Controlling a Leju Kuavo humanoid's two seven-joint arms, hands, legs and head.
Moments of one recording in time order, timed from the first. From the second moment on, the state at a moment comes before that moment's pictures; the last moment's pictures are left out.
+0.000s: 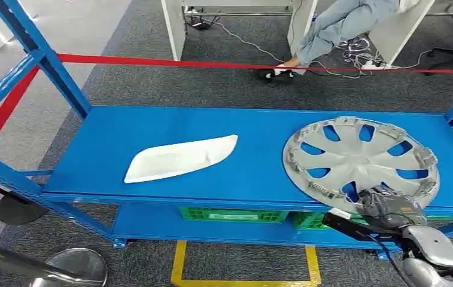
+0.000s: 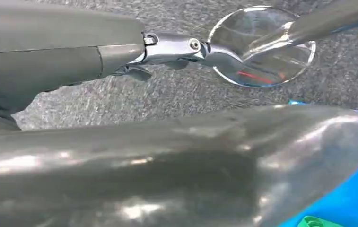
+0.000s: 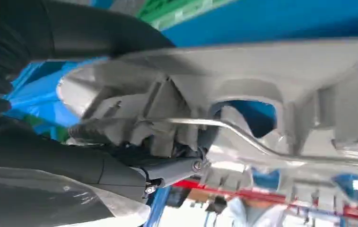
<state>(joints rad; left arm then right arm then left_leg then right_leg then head) 0.38 -0.35 0.77 -1.42 -0.32 -0.37 -0.01 0.16 -0.52 0.29 -1.66 0.88 -0.04 0.32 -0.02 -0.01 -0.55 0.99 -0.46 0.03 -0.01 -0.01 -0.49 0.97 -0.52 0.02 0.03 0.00</state>
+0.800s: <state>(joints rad) 0.42 -0.35 0.76 -1.43 -0.31 -0.35 0.01 0.16 -0.41 0.20 -1.68 1.00 -0.24 0.29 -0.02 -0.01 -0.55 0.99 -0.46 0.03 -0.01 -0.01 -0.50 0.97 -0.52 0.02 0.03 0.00</state>
